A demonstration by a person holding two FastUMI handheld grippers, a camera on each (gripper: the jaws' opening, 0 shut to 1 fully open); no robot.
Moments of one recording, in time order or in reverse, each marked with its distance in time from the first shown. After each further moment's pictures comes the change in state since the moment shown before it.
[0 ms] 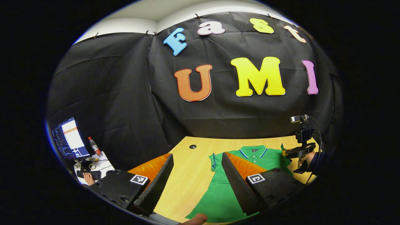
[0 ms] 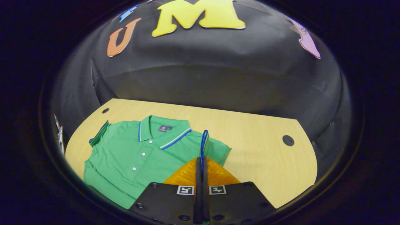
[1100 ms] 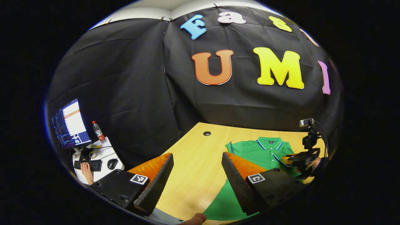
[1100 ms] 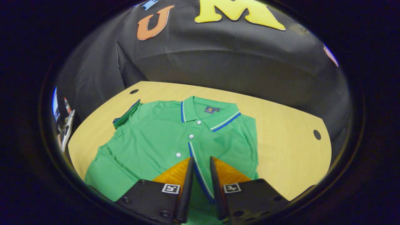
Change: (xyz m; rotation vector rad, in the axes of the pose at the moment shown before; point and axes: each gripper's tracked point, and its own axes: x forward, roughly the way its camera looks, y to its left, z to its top) left arm 0.046 0.061 -0.061 -0.065 0.117 0.033; right arm -0.009 0.097 -0.057 -0.083 0.096 0.156
